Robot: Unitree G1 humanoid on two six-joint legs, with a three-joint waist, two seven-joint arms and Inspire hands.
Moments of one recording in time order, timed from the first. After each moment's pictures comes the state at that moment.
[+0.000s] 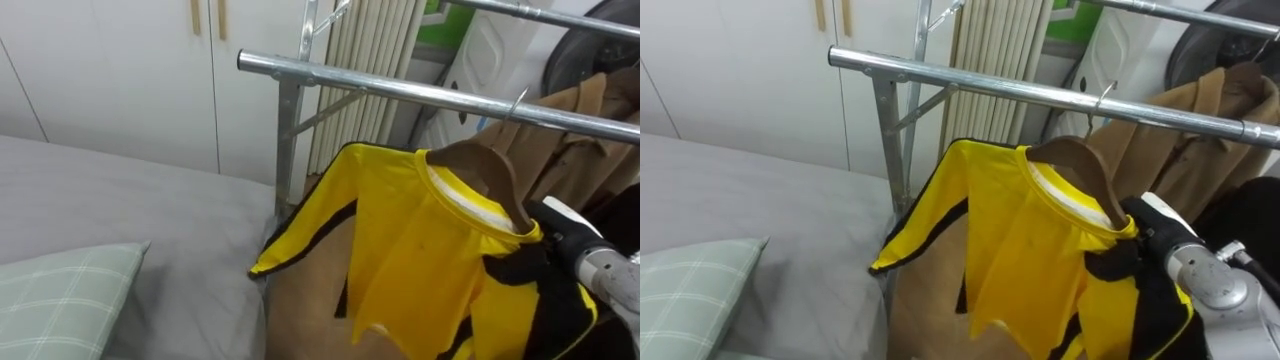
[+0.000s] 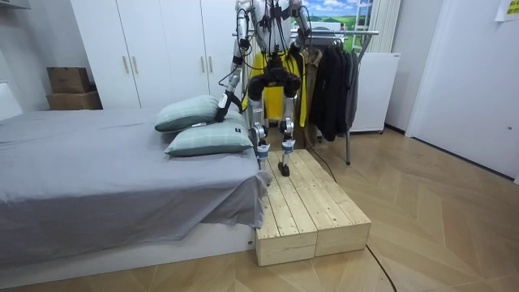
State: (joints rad) left arm 0.22 0.25 0.23 1.00 0.01 0.22 0.22; right arm -0.36 -0.55 -0.06 0.56 -0.22 0.12 0.37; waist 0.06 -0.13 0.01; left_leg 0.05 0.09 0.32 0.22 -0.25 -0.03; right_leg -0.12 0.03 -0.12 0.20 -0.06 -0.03
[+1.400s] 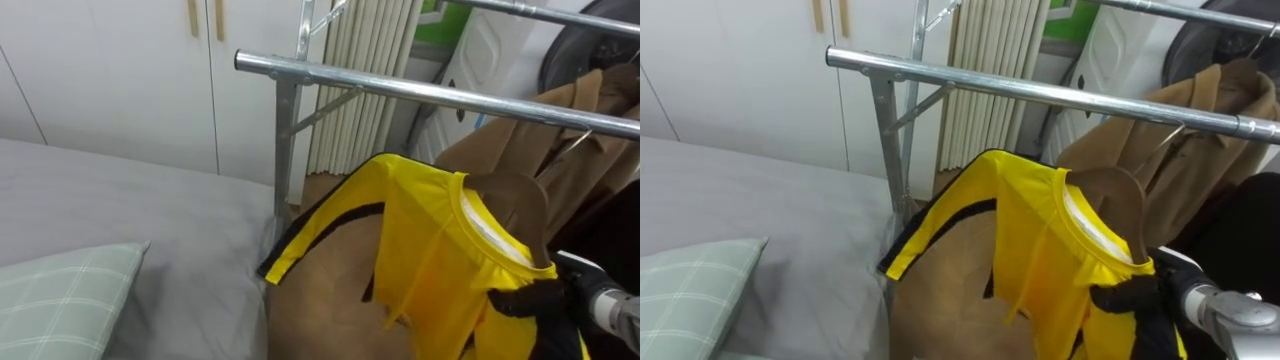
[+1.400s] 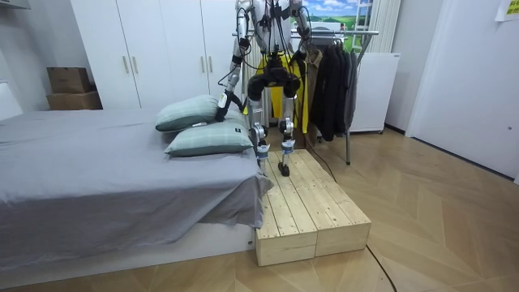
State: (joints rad) left arm 0.23 0.25 0.24 0.96 -0.01 0.22 0.18; right arm -0.48 -0.57 -0.10 0.97 -0.05 0.12 0.49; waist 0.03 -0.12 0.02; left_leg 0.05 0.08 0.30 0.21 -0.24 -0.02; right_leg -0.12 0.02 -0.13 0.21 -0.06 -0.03
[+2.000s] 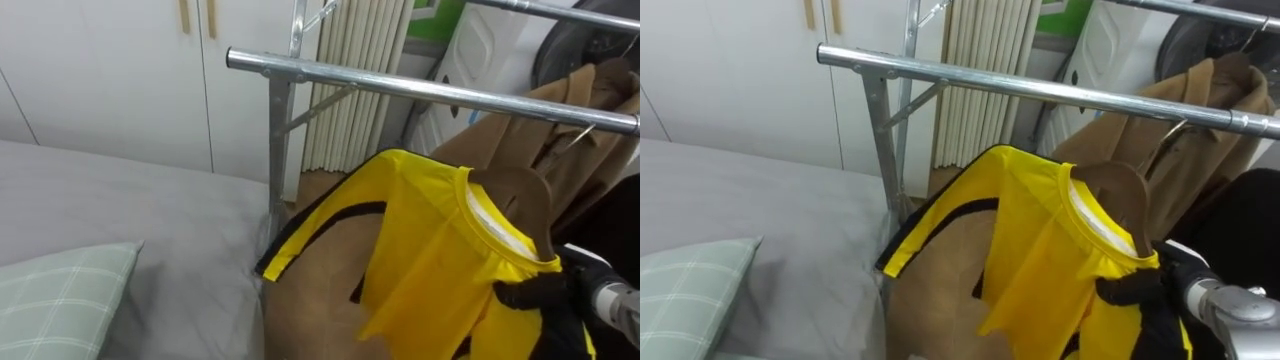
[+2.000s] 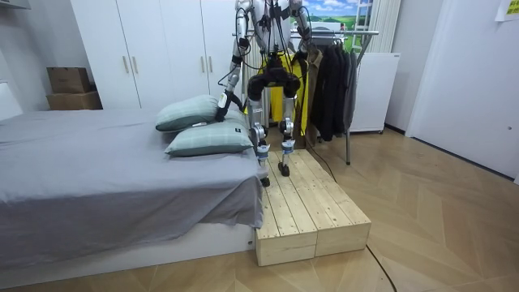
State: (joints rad) left arm 0.24 0.25 0.23 0.96 -0.04 0.22 0.21; right arm -0.49 -0.58 -0.10 0.97 -0.06 0.12 0.40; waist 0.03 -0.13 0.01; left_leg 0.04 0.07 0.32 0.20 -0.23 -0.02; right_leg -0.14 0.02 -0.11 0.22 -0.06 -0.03
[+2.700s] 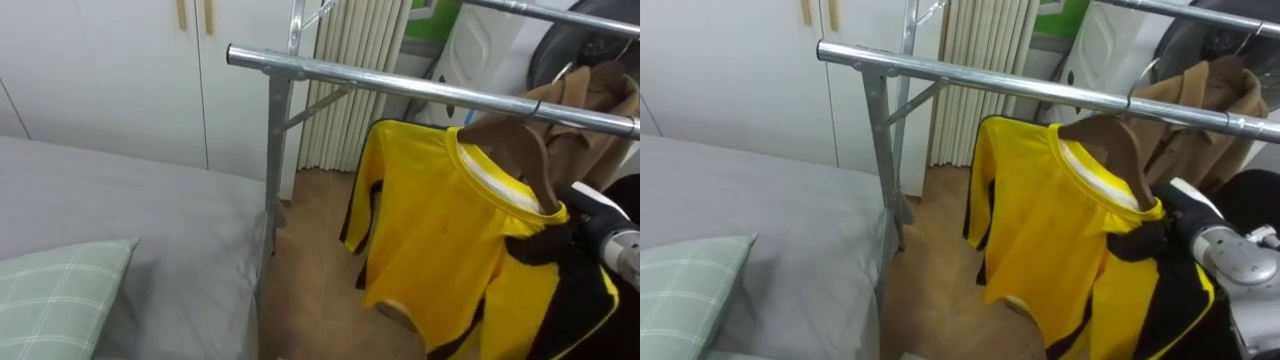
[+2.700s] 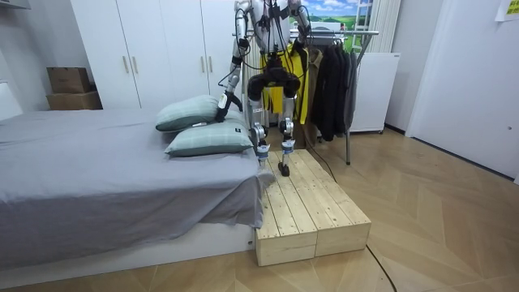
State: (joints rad) left arm 0.24 0.25 0.23 0.96 -0.04 0.20 0.21; right arm -0.49 -0.62 -0.06 0.67 -0.26 0.09 0.30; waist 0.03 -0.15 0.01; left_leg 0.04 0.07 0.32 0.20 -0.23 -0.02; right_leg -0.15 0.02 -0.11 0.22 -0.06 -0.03
